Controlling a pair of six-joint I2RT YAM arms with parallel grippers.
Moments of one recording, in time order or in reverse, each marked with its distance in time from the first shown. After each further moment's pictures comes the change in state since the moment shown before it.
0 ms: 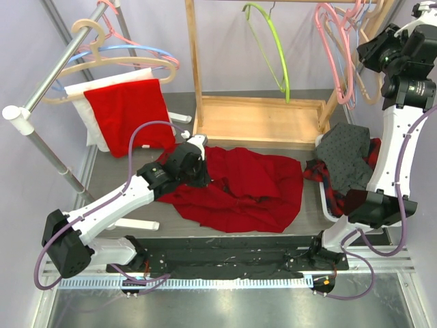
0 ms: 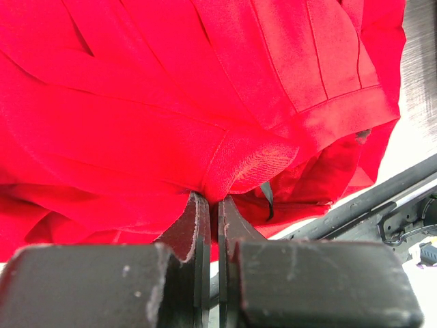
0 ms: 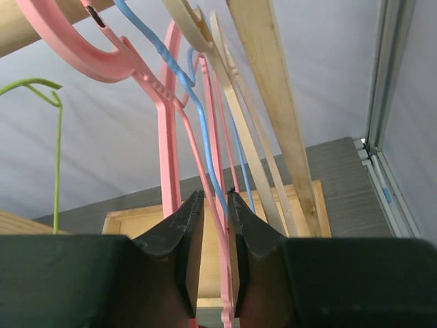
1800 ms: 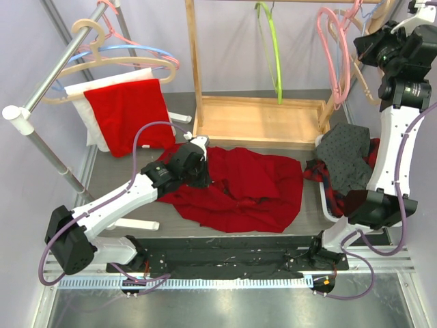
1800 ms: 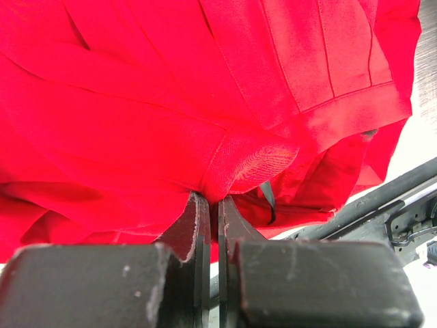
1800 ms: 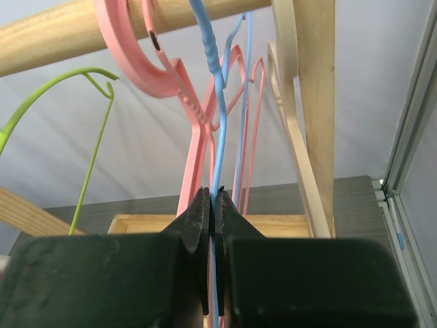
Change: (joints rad) left arm 0.000 0.036 0.000 0.000 0.006 0.000; right arm -0.001 0.014 -0.039 0.178 -0.115 -0.035
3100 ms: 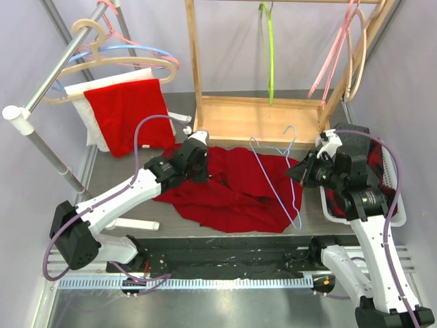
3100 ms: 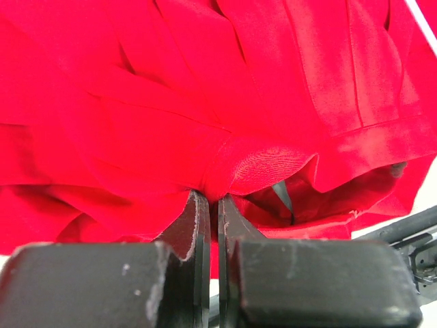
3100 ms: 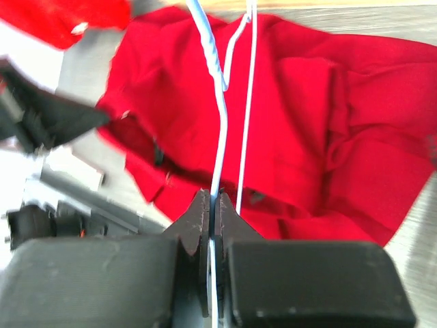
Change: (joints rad) left arm 0.000 0.052 0.069 -0.040 -0.116 0.010; right arm 0.412 -0.926 -1.192 -0.293 -0.020 0.119
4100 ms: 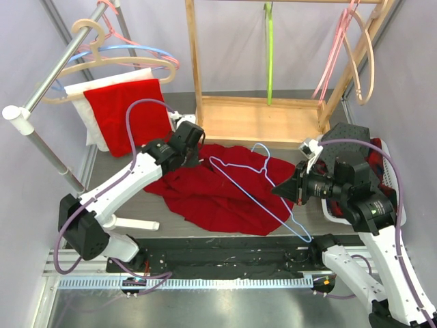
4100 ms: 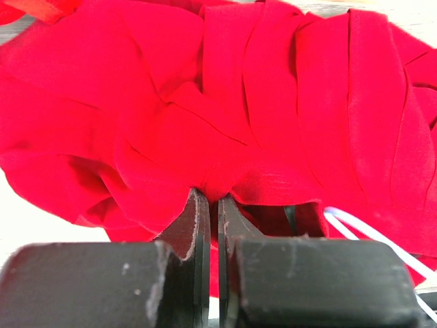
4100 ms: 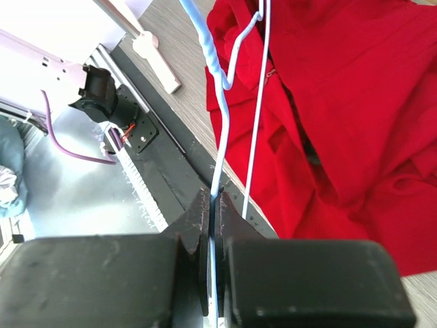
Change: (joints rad) left arm 0.105 0.095 0.200 -0.180 -0.159 -0.014; right arm 0.190 -0.063 0.067 -0.071 -0.323 -0.224
